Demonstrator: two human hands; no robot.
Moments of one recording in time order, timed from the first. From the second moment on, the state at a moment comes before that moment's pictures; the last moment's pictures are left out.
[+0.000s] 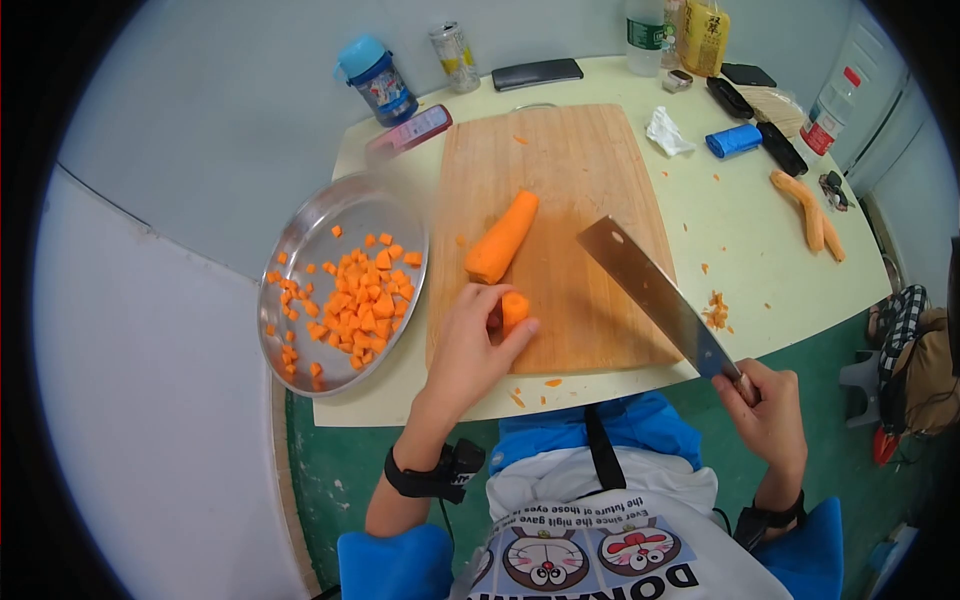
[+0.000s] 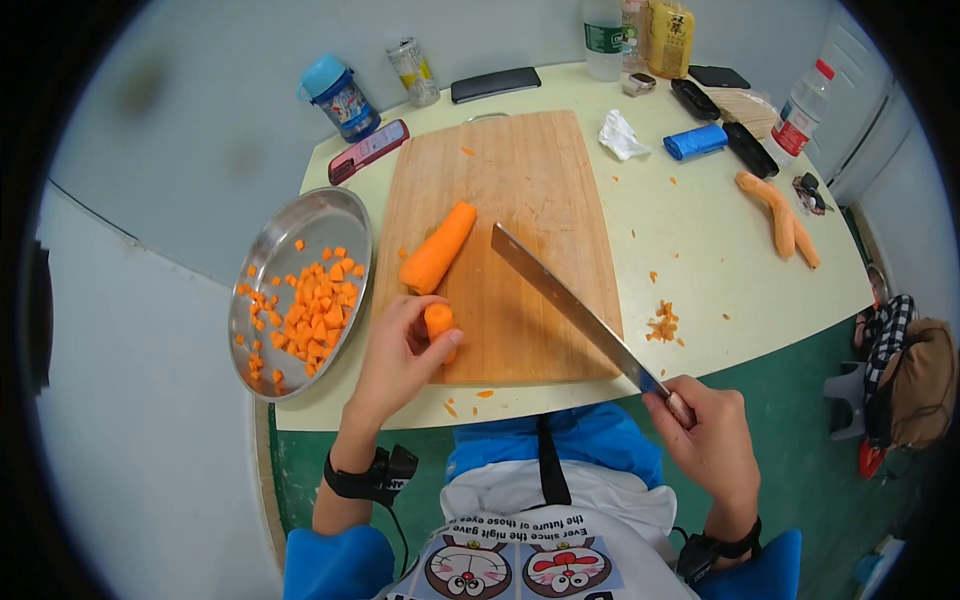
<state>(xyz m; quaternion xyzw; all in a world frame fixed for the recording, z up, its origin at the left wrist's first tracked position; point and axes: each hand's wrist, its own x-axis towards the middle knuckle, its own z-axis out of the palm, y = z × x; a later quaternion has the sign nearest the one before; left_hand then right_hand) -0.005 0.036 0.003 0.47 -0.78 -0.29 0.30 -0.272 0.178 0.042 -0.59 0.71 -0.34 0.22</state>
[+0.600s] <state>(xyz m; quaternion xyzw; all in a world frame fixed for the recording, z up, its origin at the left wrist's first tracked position) -0.015 0.034 0.044 0.51 -0.83 -0.21 0.13 -0.287 0.173 0.043 -0.57 0.73 -0.32 0.20</state>
